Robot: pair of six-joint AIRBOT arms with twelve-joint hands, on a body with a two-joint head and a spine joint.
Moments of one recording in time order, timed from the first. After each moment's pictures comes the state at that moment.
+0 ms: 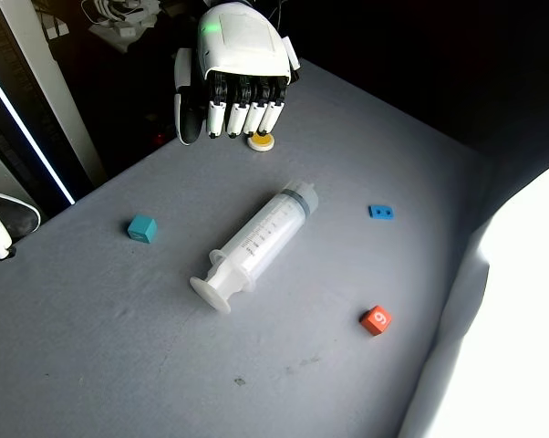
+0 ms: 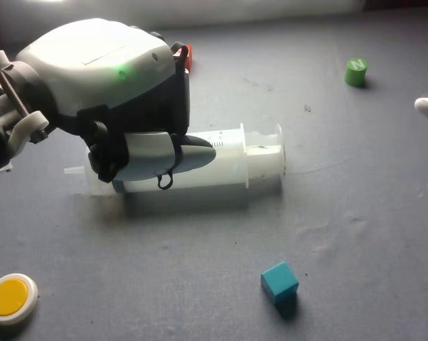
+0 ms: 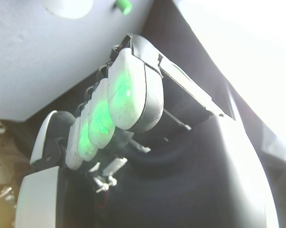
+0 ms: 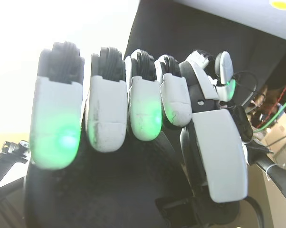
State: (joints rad) left arm 0.42 -0.74 0.68 -0.46 -0.31 1.41; right arm -0.48 -0.53 0.72 -0.02 0.62 -0.92
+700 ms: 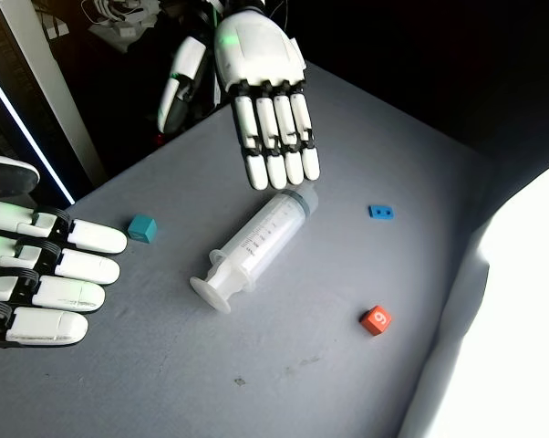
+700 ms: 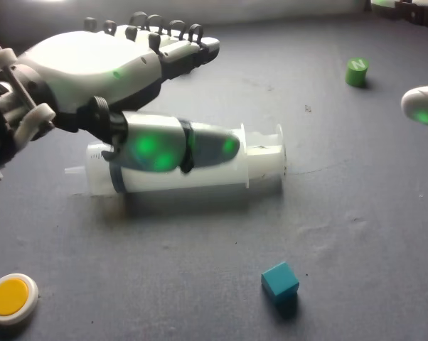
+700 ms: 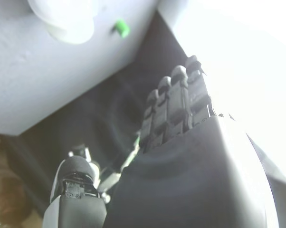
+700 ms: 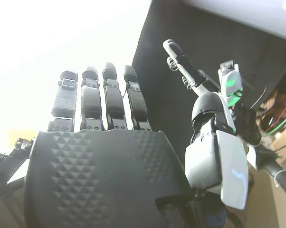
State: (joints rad) left arm 0.42 -0.79 0.72 -0.96 -0.31 1.85; right arm -0.47 -0.54 0.72 0.06 0.61 -1.00
